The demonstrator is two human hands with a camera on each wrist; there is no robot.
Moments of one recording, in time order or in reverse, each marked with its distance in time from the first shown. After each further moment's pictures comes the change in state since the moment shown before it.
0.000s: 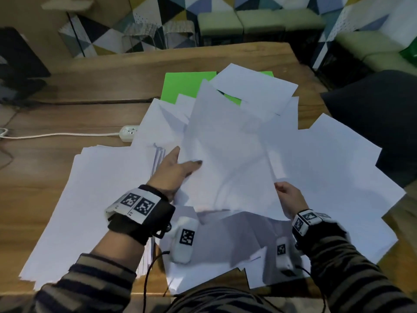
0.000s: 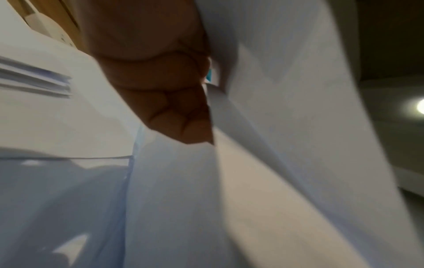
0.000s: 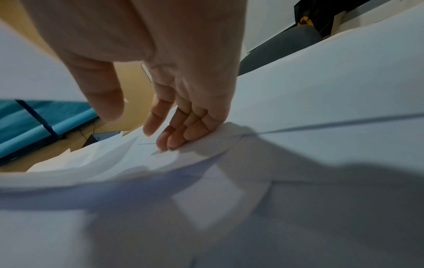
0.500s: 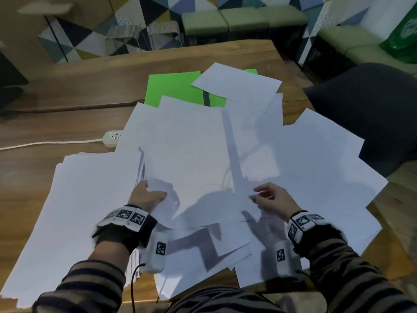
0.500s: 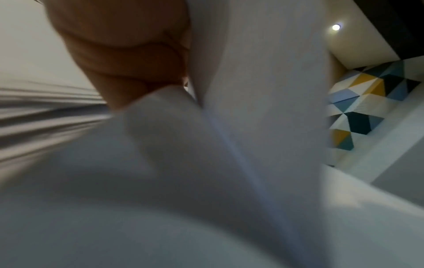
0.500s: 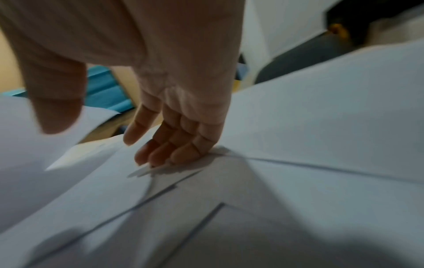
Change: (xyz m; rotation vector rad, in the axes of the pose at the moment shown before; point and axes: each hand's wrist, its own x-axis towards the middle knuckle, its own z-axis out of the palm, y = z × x) left_hand 0.030 -0.066 -0.044 0.616 0.294 -0.277; right_hand -0.015 0.006 -0.014 -0.014 -0.218 -0.027
